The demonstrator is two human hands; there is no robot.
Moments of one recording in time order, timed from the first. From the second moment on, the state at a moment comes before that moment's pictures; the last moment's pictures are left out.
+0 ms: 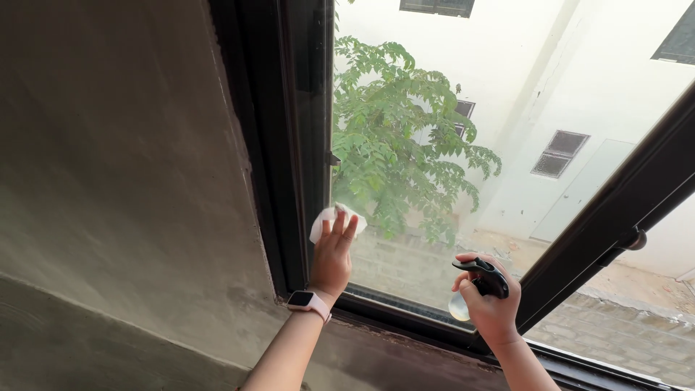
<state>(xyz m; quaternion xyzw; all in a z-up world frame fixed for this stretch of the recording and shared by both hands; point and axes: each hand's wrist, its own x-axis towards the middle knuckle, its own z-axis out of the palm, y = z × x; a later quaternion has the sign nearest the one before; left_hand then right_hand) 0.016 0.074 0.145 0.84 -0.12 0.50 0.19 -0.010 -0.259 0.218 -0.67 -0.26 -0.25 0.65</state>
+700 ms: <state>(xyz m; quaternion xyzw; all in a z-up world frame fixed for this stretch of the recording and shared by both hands) 0.035 0.083 0.279 0.82 -0.08 0.52 0.22 -0.039 -0.227 0.234 -0.68 -0.27 -0.22 0.65</state>
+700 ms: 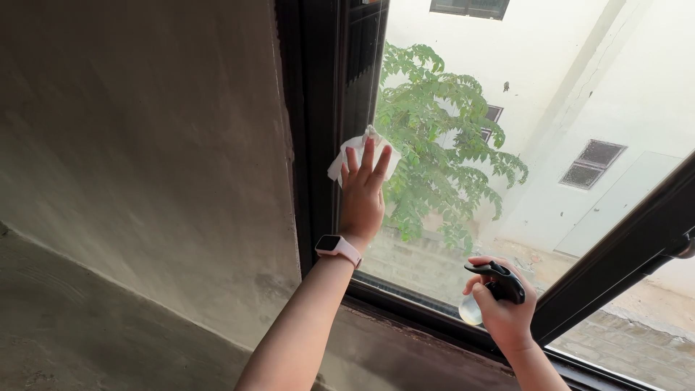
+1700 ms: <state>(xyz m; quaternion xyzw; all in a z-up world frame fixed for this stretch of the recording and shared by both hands) 0.027 0.012 0.450 0.77 -0.19 0.61 0.01 -0.027 -0.266 0.333 -0.63 -0.27 -0.36 0.63</state>
